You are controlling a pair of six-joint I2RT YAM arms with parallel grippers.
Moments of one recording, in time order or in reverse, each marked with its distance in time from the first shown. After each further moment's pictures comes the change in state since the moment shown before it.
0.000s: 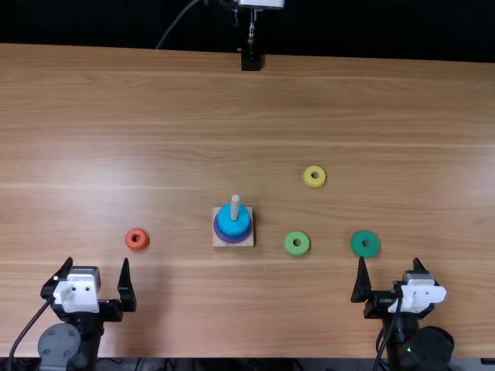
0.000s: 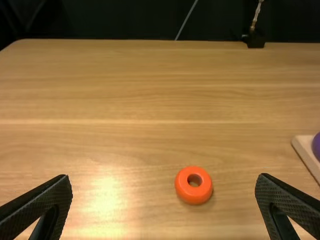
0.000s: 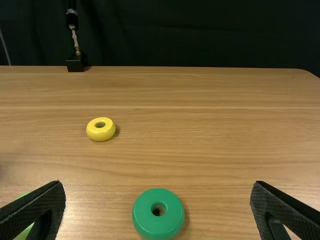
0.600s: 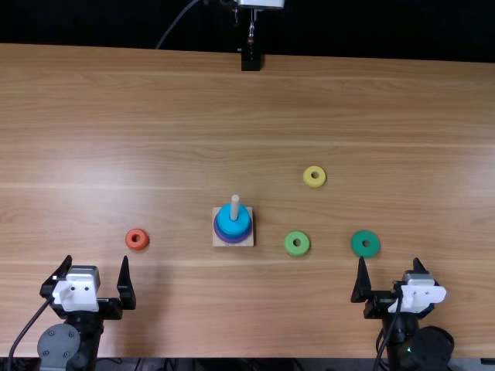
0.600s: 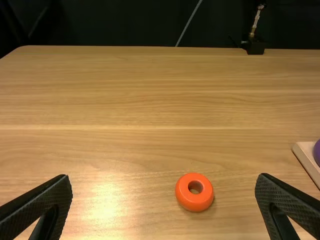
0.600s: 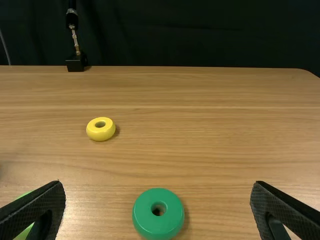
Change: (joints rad) left arm 0.000 -0.002 -0.019 0.028 -0.001 0.000; right arm 0.000 0.000 0.000 -0.002 0.000 0.000
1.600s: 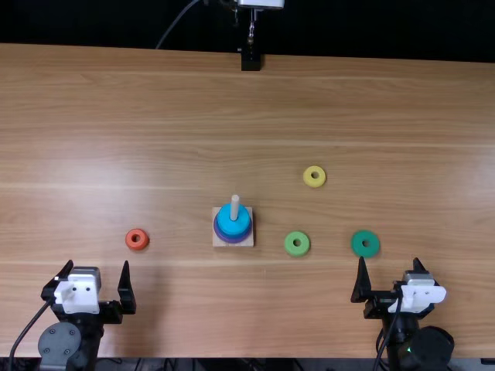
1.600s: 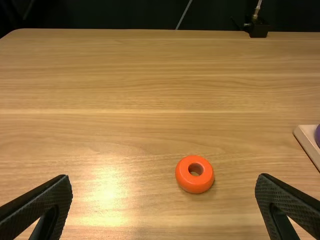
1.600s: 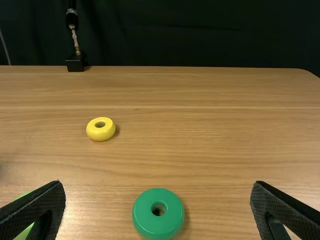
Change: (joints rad) left arm 0.000 0.000 0.016 -0.085 0.001 0.000; right arm 0.000 0.000 0.000 0.000 0.000 0.000
